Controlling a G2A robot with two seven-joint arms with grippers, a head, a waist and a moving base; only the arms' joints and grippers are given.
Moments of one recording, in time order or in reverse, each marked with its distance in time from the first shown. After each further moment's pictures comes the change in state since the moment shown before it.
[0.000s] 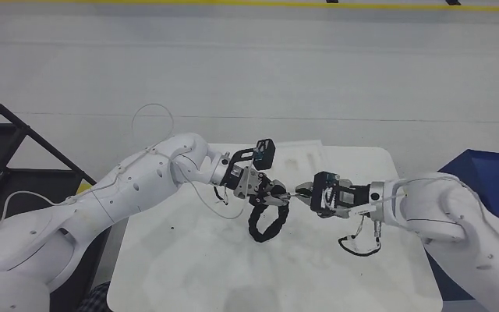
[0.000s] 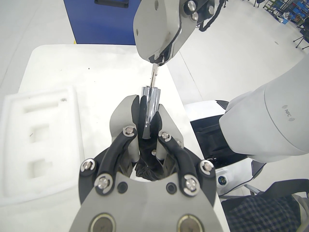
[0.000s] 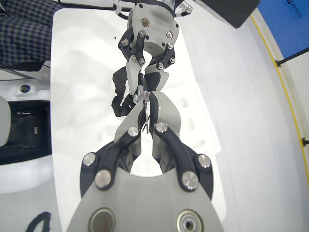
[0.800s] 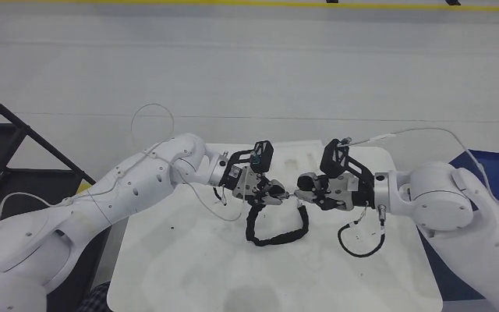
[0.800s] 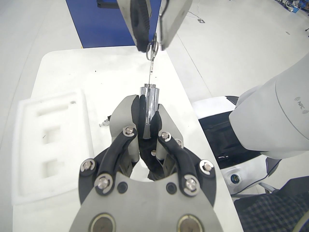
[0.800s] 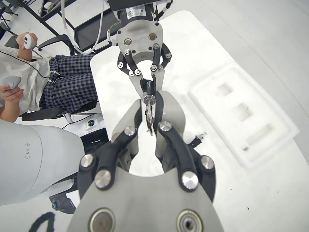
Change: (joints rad) left arm 0.004 0.020 0.000 -0.017 0.151 0.000 0.125; right arm 0.041 -0.014 0.012 0.075 0.450 0.246 0.181
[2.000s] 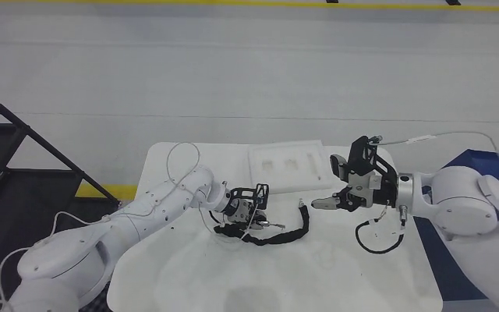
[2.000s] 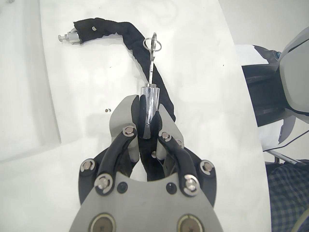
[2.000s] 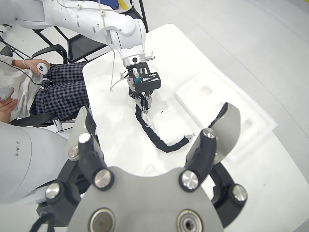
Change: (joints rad) left arm 0.204 -0.162 0.000 0.305 0.429 0.000 0.019; right arm -0.133 0.021 0.161 0.025 -0.033 -0.111 -0.063
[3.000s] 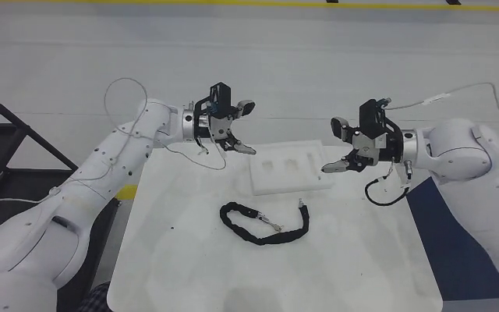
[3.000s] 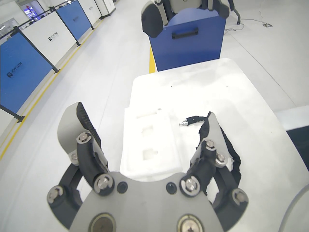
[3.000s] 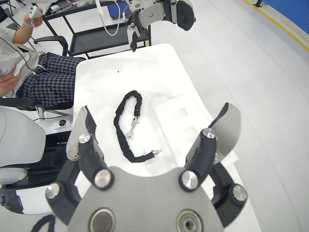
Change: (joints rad) left arm -0.214 0.106 -0.284 0.026 0.179 0.000 0.587; right arm 0.425 -0.091 -0.223 0.471 0.002 -0.410 -0.081
